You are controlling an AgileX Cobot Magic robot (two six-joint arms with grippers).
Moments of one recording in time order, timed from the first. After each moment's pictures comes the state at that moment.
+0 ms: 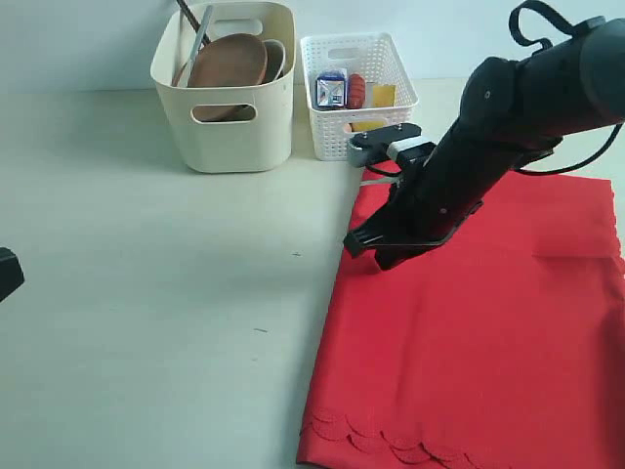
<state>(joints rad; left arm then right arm) -0.75 0.39 -0.15 0.51 0.09 -0.64 0.56 1.94 -1.08 0.43 0.61 -0.43</state>
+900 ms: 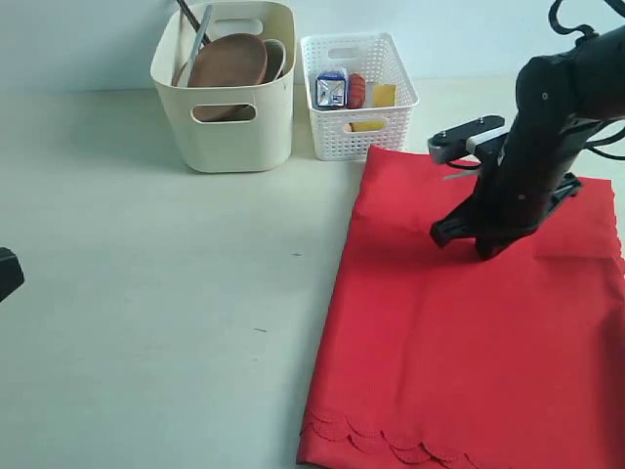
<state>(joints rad) -0.75 0.39 -0.15 0.51 0.09 -0.64 0.41 1.94 -1.09 -0.05 0.70 -0.06</state>
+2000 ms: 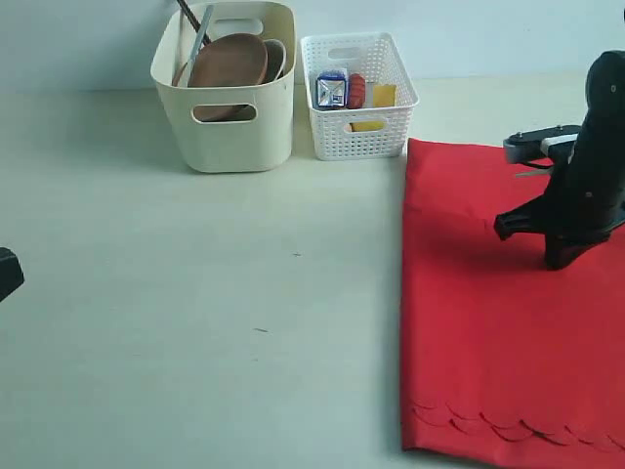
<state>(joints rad) -0.75 0.39 -0.15 0.51 0.09 -0.64 0.22 1.97 -1.09 -0.09 0.78 0.02</state>
